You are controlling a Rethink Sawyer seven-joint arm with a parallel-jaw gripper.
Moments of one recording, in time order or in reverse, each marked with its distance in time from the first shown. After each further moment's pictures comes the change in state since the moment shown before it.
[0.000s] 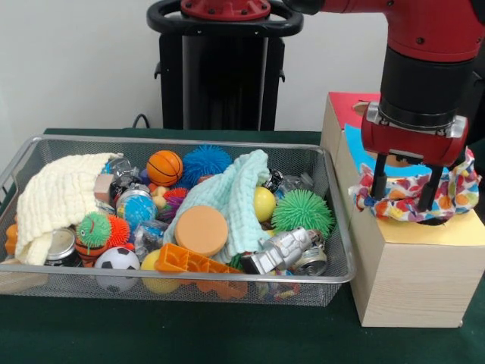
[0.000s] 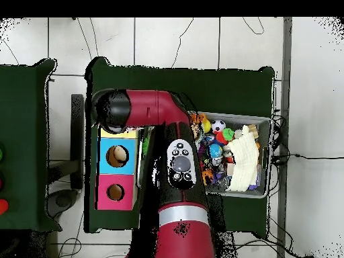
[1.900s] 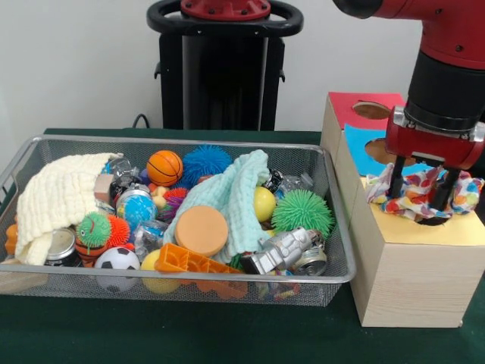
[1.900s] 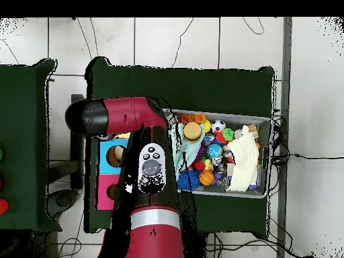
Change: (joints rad) arm 0.107 0.025 -0.074 -0.008 -0.031 -0.034 0.000
